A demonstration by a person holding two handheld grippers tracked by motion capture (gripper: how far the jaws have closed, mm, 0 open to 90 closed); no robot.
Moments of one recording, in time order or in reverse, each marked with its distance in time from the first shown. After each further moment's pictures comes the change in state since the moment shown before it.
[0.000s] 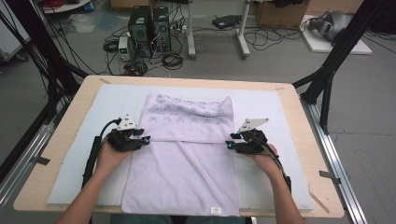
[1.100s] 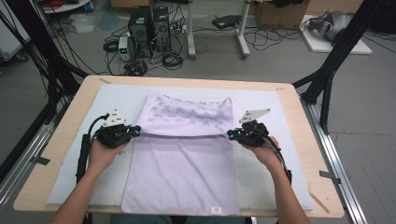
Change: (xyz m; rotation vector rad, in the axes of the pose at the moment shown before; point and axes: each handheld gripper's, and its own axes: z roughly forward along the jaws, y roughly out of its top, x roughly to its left) left arm -0.001 0.007 -0.047 -0.116 0.009 0.017; right arm 0.004 0.029 -0.027 -0.017 0.010 0.014
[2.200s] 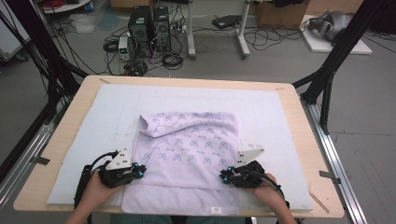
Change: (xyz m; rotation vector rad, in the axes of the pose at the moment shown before) left arm -0.069 -0.059 -0.018 0.121 -0.198 0.146; right arm 0.082 -0.065 0.003 0.054 0.216 -0.086
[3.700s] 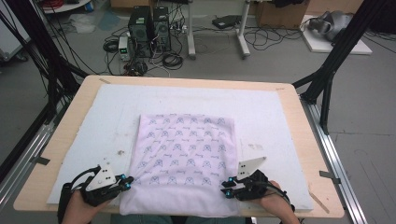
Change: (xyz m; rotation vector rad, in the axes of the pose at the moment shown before) left arm -0.029 -0.022 -0.046 -0.028 0.059 -0.010; right arm 0.022 -0.007 -0.016 0.022 0.113 -0.059
